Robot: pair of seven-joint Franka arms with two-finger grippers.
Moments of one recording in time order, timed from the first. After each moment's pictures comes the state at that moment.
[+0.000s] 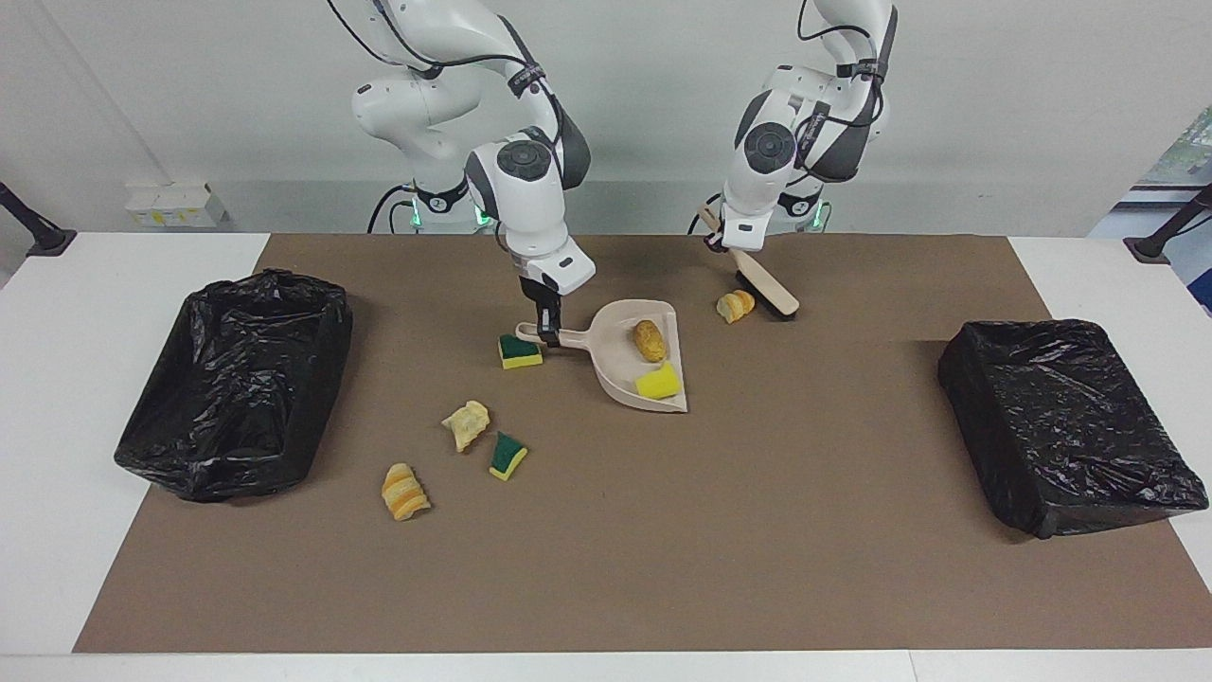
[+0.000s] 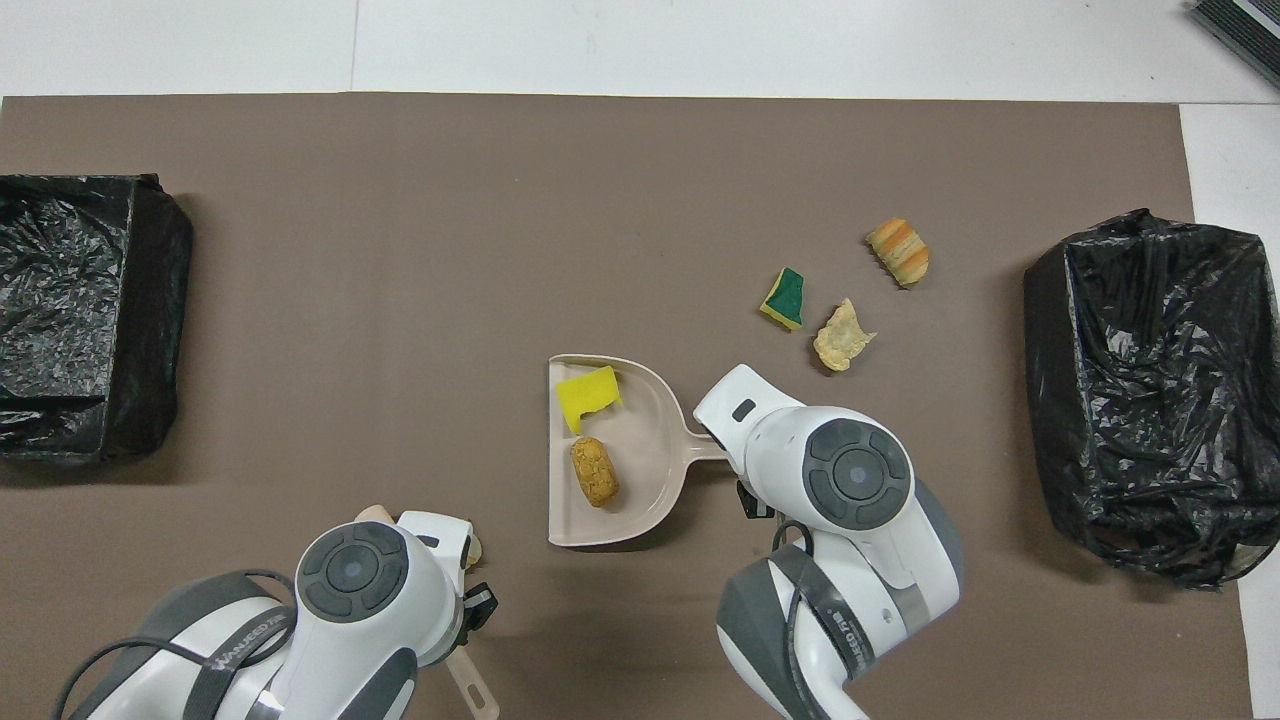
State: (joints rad) left arm -0.63 -0.26 -0.01 -2.55 -0.16 1.99 -1.07; right arm 0.51 0.04 0.00 -2.24 0.00 2.38 -1.04
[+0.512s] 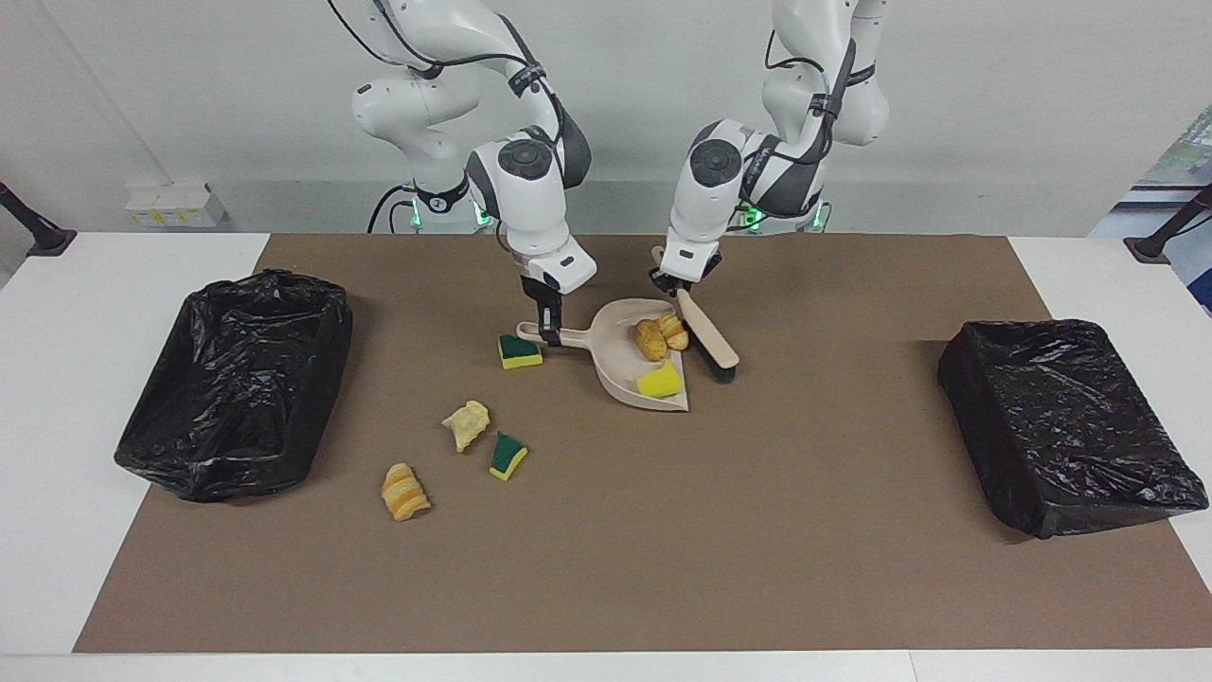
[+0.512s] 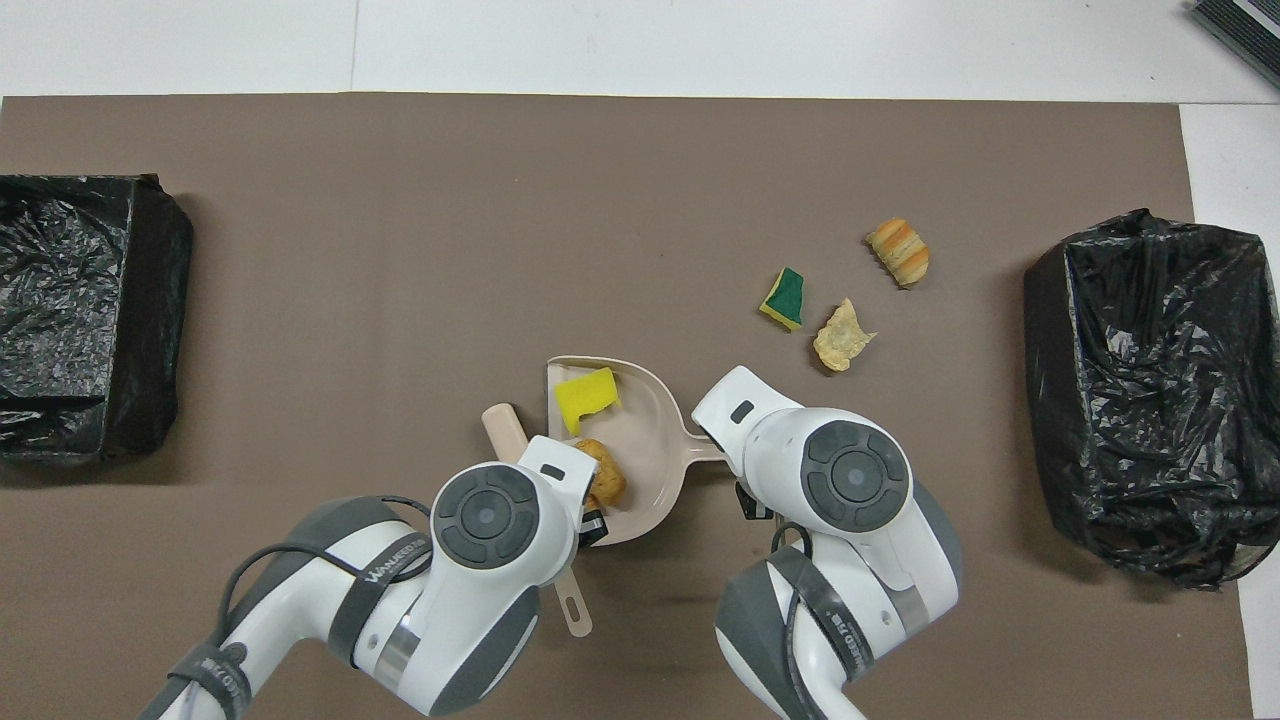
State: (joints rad) left arm -0.73 0.00 -0.02 -2.27 -0.16 2.17 -0.92; right arm 0.51 0.04 0.00 -2.24 0.00 2.38 -1.05
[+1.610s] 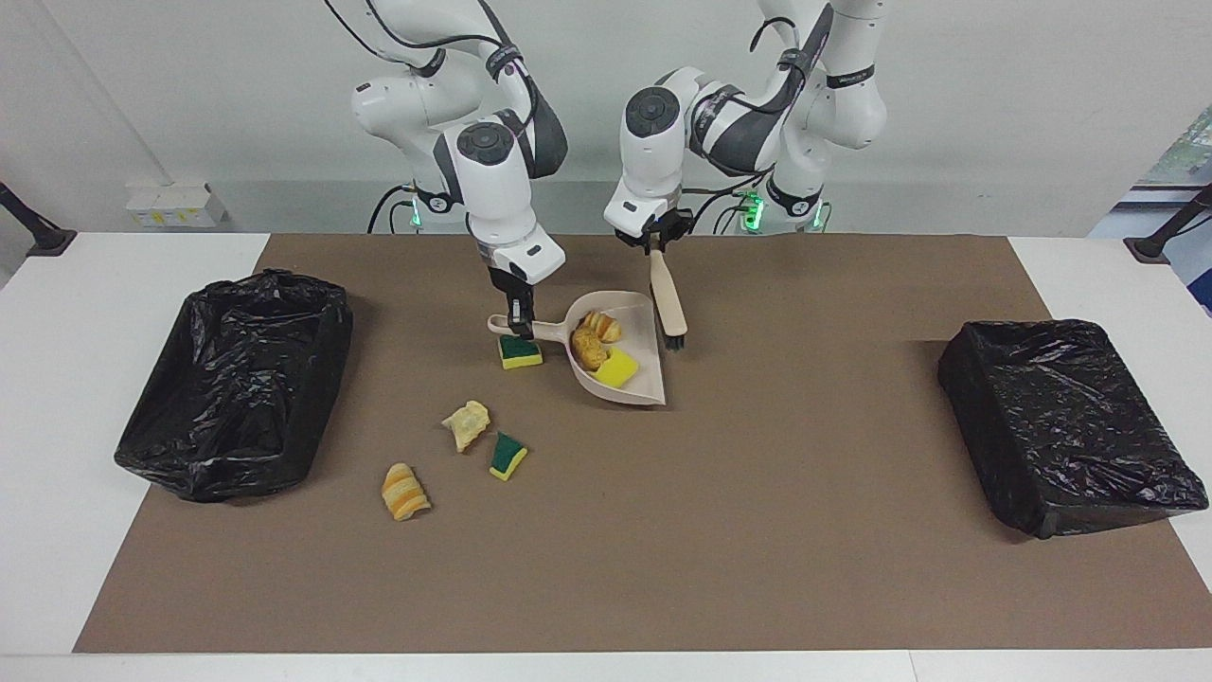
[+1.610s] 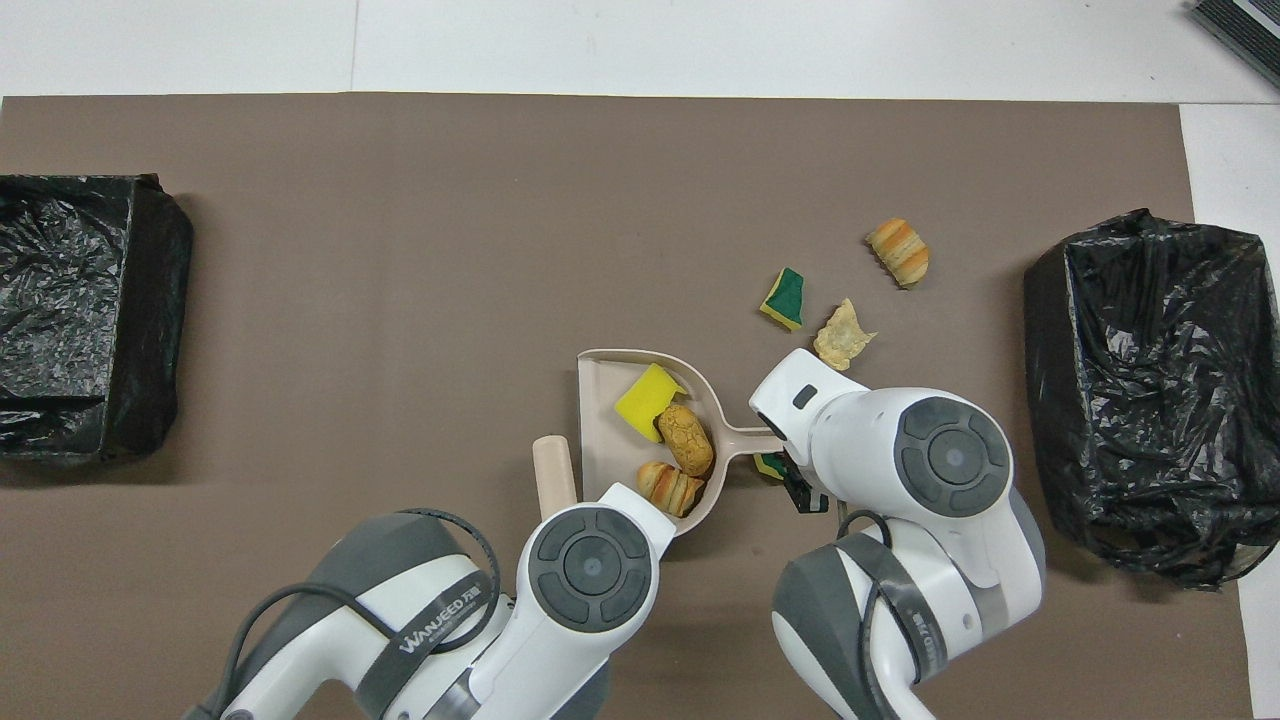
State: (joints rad) left arm -0.86 -0.07 0.00 -2.12 -0.11 1.80 -0.87; right arm 0.43 -0.05 0.00 -2.24 0.04 2.27 -1.18
